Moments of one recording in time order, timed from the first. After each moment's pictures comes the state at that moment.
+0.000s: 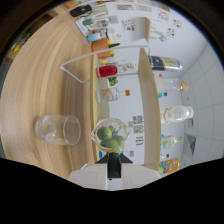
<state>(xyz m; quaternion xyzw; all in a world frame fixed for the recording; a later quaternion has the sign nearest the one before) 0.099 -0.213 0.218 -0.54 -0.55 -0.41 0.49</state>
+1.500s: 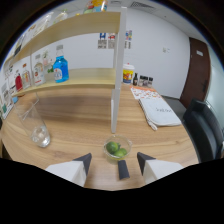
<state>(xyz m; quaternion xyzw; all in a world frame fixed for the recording) 0.271 -0.271 0.053 -0.90 -0.01 -0.03 0.43</state>
